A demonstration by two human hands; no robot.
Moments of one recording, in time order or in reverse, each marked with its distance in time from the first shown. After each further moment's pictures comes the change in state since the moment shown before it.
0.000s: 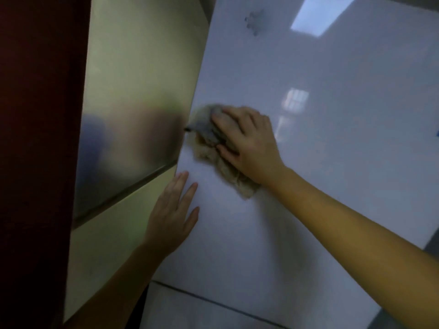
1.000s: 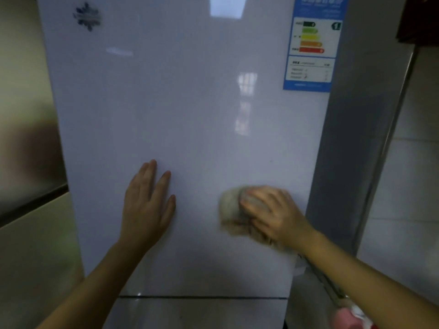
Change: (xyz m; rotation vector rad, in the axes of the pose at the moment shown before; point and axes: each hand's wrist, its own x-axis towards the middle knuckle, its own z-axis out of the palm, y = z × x) left_hand 0.055 0.157 0.017 -0.004 -0.081 0.059; right_hand -0.324 0.088 -0.142 0.027 -0.157 0.071
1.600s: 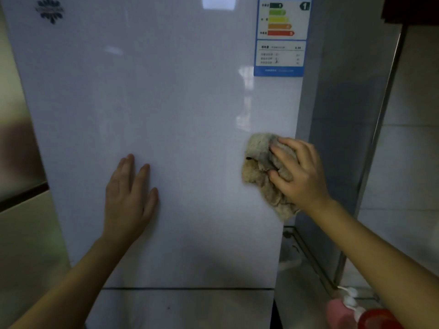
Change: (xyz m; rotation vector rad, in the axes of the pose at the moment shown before) left_hand -0.001 0.017 0.006 0.065 -0.018 -0.073; right_hand -0.004 0.077 -0.052 -0.069 0.198 0.323
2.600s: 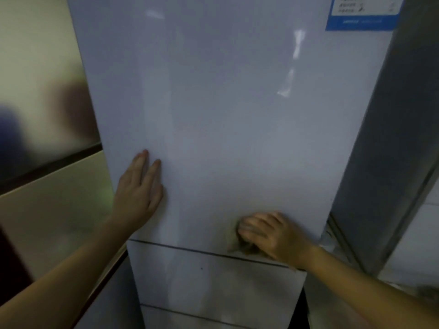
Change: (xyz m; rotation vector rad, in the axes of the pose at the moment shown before) left_hand -0.067 -0.085 -0.016 0.136 -0.155 0.047; right_hand -0.145 -0.126 0.082 0.223 -0.366 -0.524
